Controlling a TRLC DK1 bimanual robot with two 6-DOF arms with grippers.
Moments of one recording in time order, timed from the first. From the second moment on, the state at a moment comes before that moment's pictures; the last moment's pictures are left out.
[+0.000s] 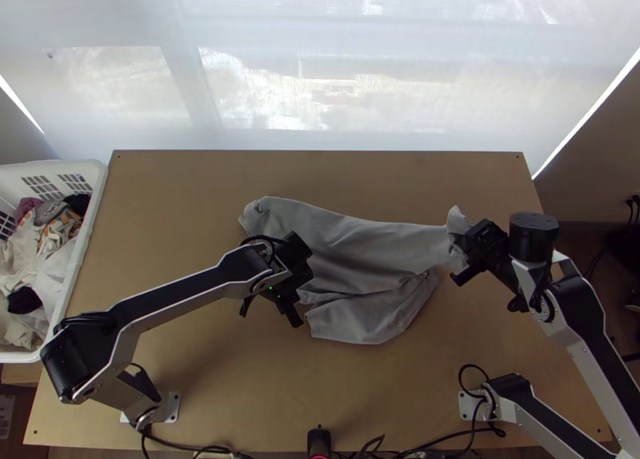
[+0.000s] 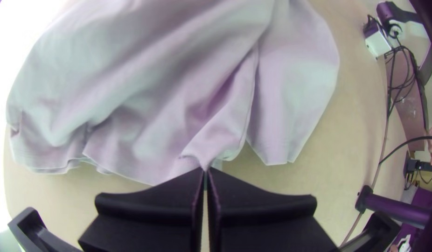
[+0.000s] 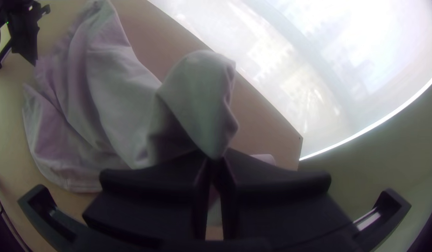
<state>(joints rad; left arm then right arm) -0.84 1.68 1.23 -0.78 0.06 0.19 0.27 0.95 0.92 -0.61 0.12 -0.55</state>
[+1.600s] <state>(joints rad) -0.41 1.28 1.80 -1.01 0.06 0.20 0.29 1.01 0.96 -0.66 0.10 -0.47</state>
